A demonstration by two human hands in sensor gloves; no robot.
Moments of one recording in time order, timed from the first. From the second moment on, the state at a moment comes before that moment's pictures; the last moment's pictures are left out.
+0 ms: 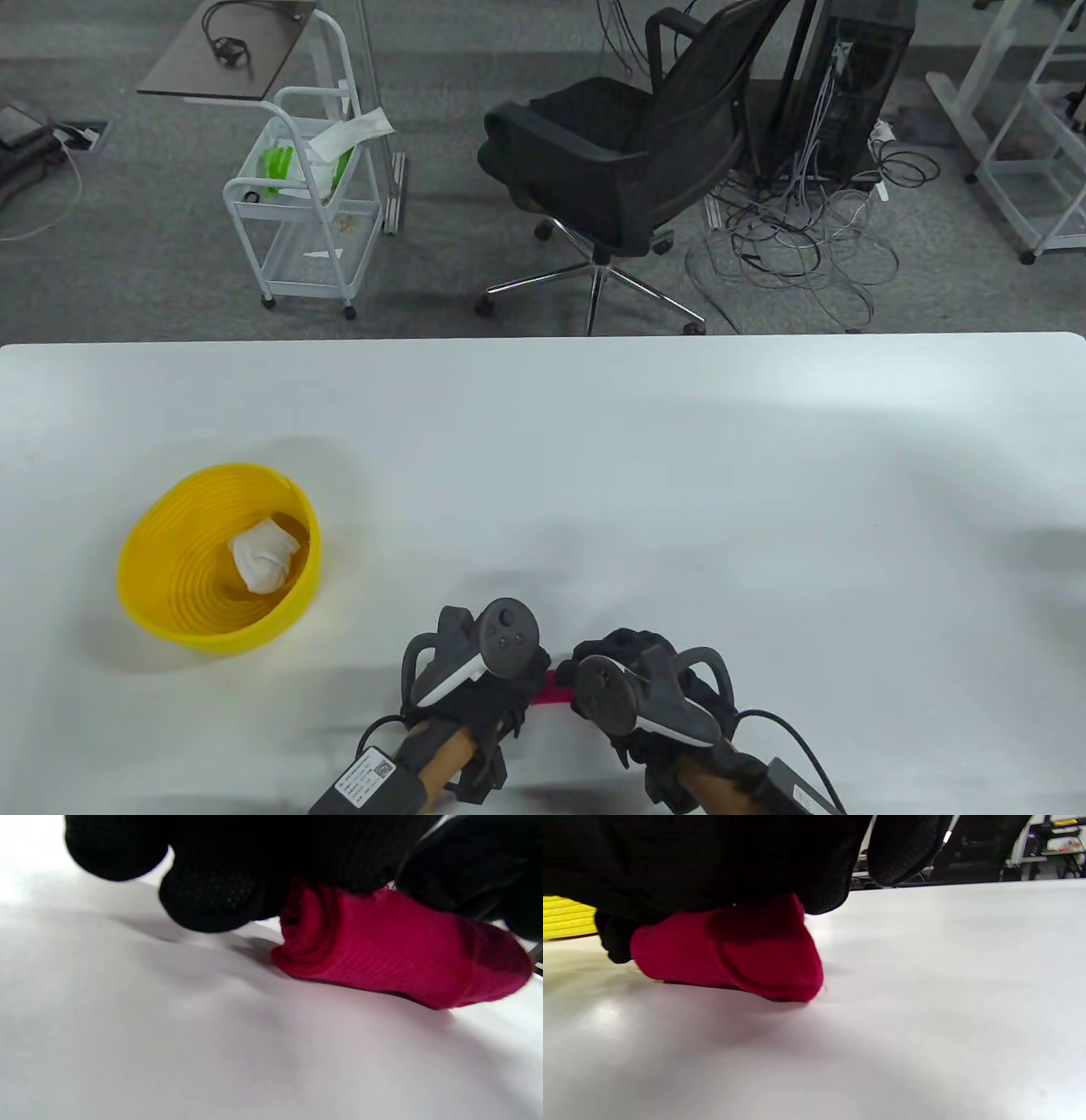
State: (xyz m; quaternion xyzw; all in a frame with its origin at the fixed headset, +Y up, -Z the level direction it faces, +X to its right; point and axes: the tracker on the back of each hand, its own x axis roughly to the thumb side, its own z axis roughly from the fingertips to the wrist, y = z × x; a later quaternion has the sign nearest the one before) left_hand -0.092 -0.756 -0.258 -0.16 -0.12 0.16 0.97; right_hand 0.076 -0.737 -0.229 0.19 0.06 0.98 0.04
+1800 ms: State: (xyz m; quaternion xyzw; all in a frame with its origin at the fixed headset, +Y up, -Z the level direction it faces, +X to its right) left_hand -0.102 -0.759 -0.250 -0.16 -0.17 0.18 0.96; right_hand 0.087 -0.753 -0.248 0.13 0.16 0.97 0.11
